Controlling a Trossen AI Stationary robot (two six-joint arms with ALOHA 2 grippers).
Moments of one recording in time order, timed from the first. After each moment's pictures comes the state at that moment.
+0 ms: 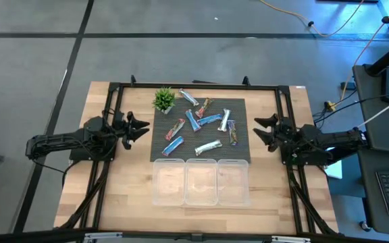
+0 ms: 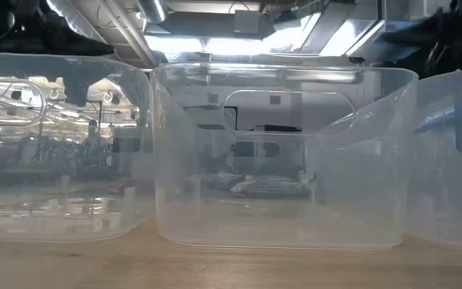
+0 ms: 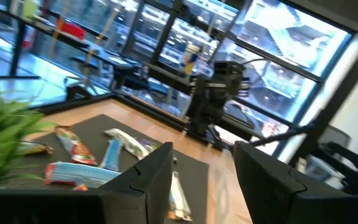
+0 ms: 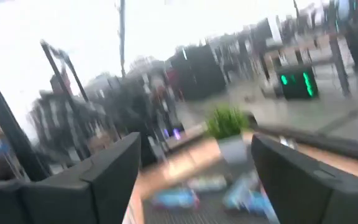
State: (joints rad) left arm 0.20 0.06 0.01 0.16 -0.01 -0.45; right arm 0.13 0.01 0.01 0.28 0.44 0.31
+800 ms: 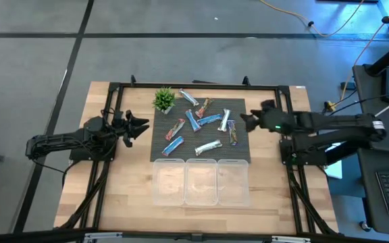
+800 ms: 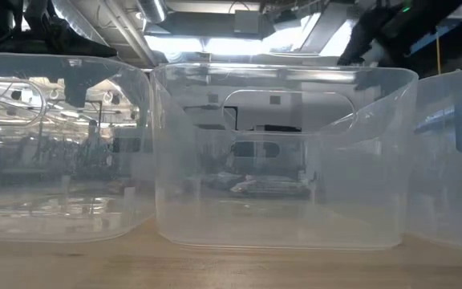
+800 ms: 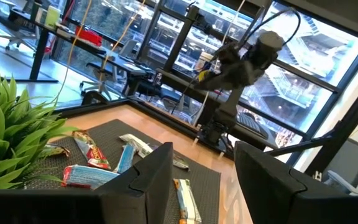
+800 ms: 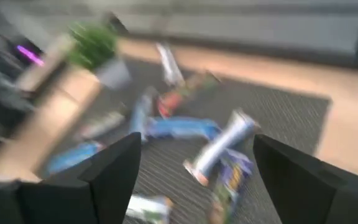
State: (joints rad) left arm 0.20 0.06 0.01 0.17 -0.07 -0.46; right arm -0.03 0.91 0.76 -0.59 0.56 0.91
